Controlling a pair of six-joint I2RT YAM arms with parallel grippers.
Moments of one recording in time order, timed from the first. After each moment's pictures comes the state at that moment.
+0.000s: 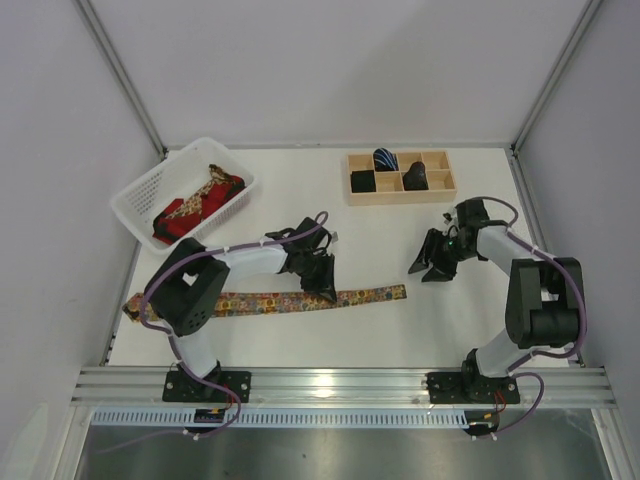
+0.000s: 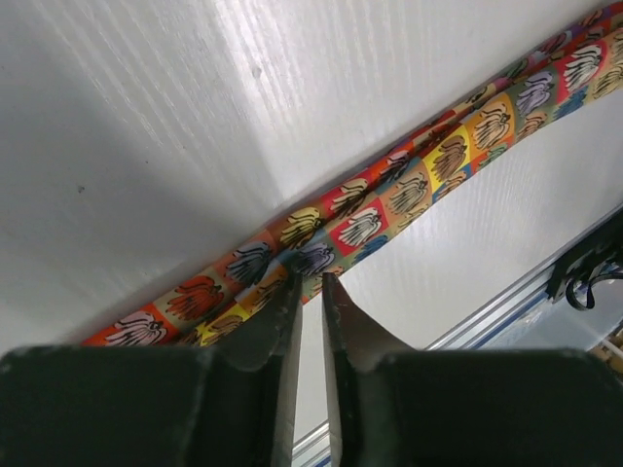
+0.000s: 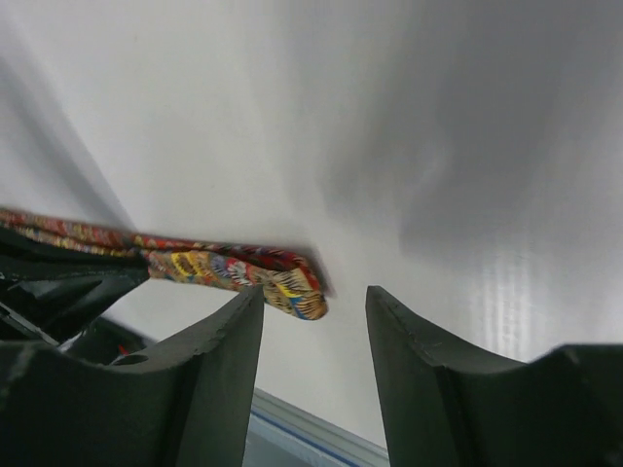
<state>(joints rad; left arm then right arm) -0.70 1.79 1.02 -0.37 0.39 -0.59 0.00 1.57 0.92 -0.61 -0.47 0.40</state>
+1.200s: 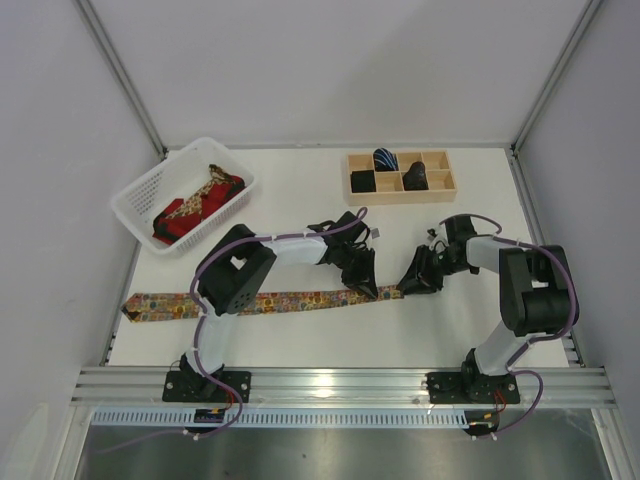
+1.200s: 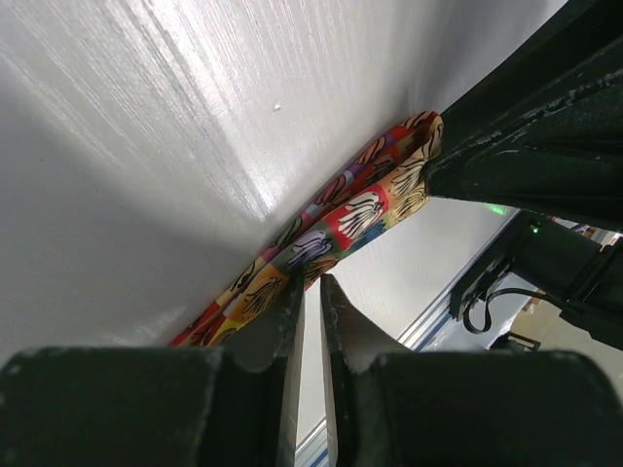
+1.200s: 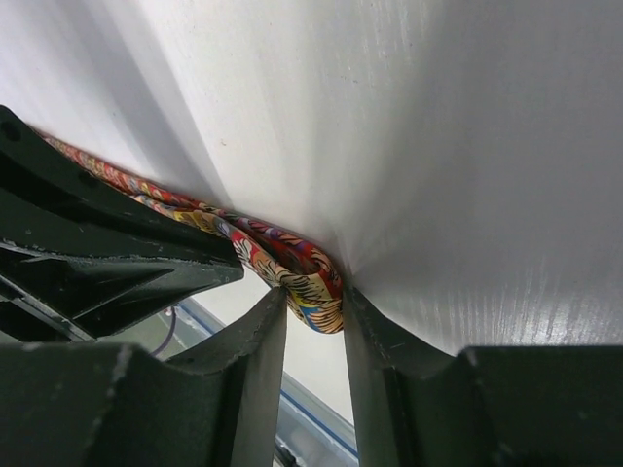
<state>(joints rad) -0.81 2.10 1.35 -0.32 0.55 -0.67 0.07 1.67 0.78 -0.43 -0.70 0.40</state>
